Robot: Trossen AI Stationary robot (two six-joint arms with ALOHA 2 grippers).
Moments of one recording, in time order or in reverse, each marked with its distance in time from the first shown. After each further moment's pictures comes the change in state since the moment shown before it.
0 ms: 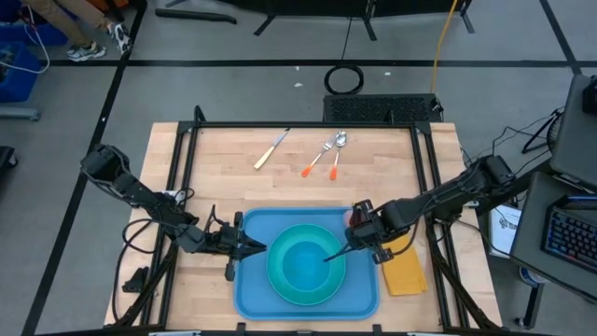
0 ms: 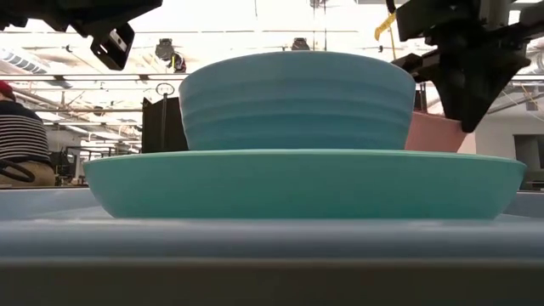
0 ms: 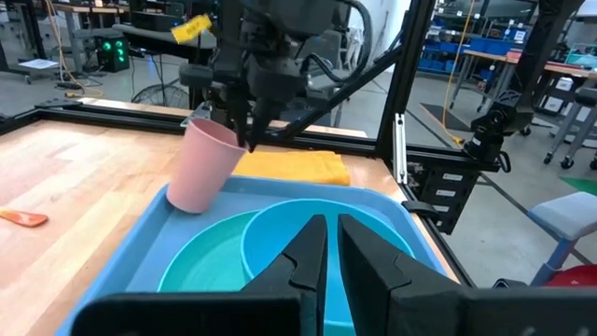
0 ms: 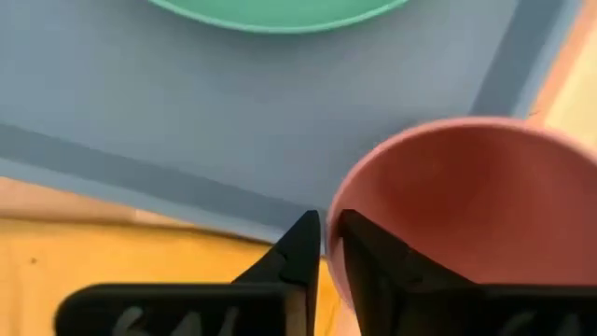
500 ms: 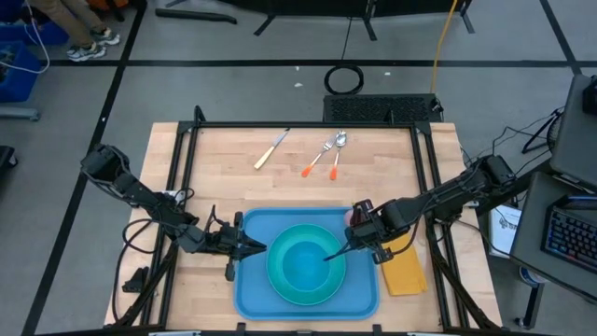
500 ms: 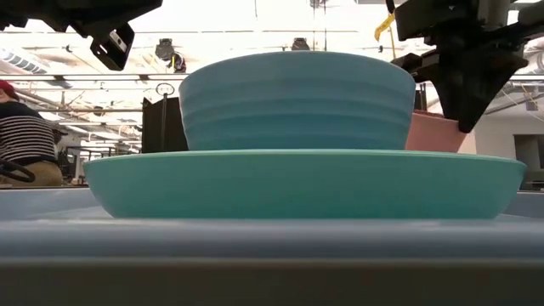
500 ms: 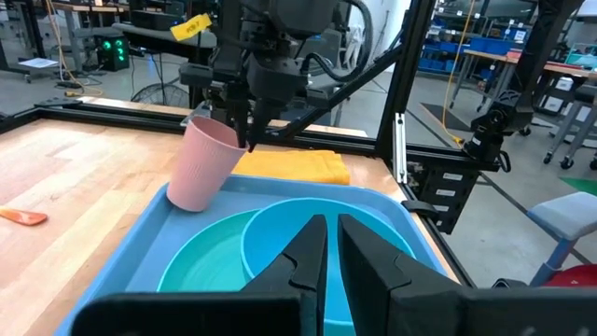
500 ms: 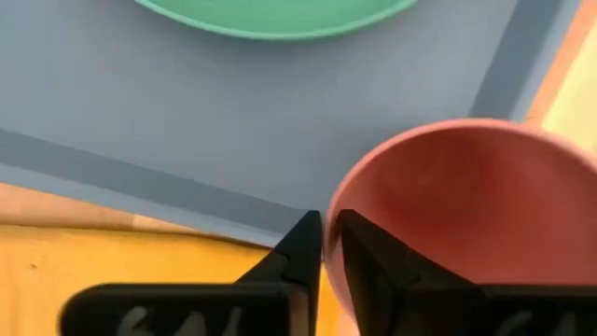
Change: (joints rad) left arm 0.000 0.000 0.000 -0.001 0.000 -0.002; right arm -0.009 -0.001 0.004 -0.015 0.012 -0.006
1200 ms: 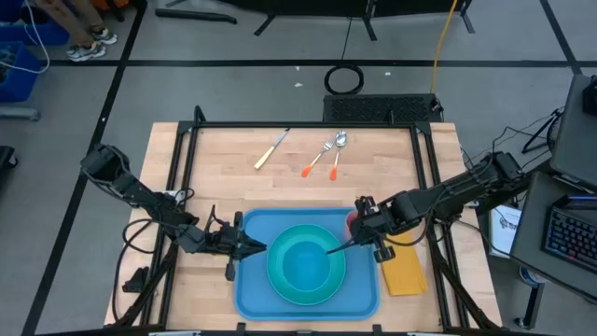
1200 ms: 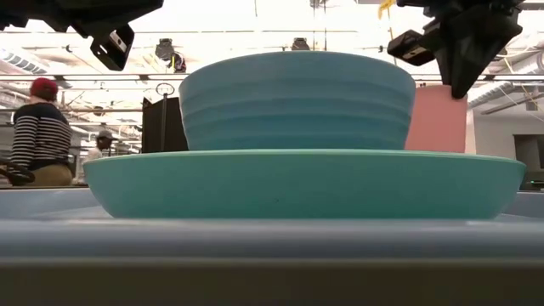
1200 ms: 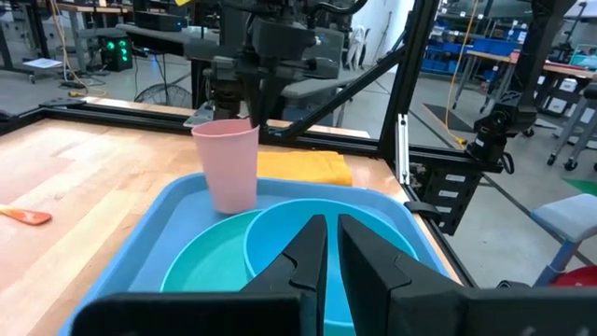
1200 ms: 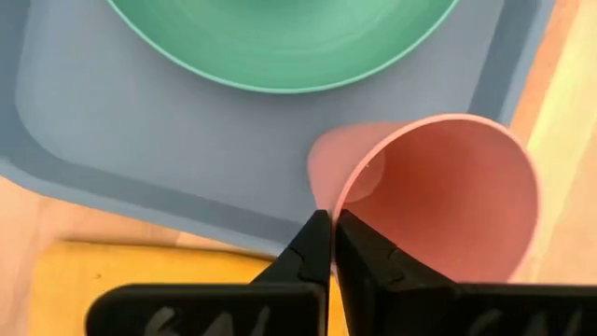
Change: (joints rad) left arm 0.000 0.000 0.000 0.000 -0.008 -0.001; right arm -0.015 -0.096 0.023 0.039 -0.070 0.025
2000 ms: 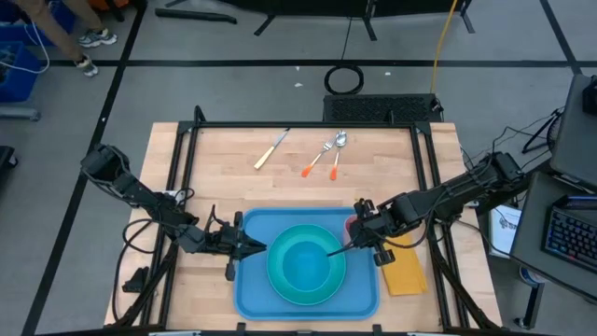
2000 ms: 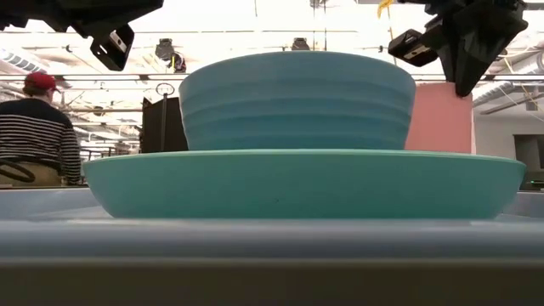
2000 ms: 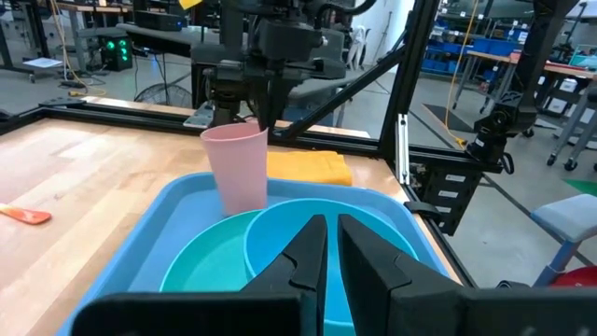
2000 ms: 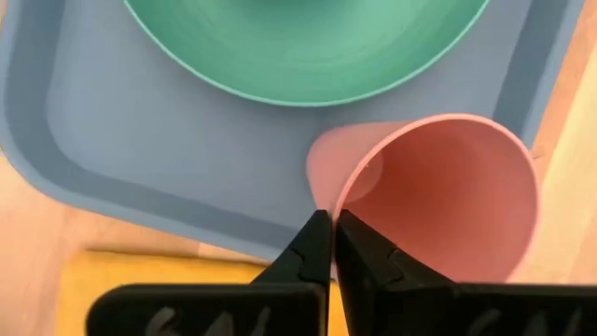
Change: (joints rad) left arm 0.000 0.000 0.000 0.000 0.000 -0.002; right arm 0.012 0.011 0.000 0.029 -0.018 0.023
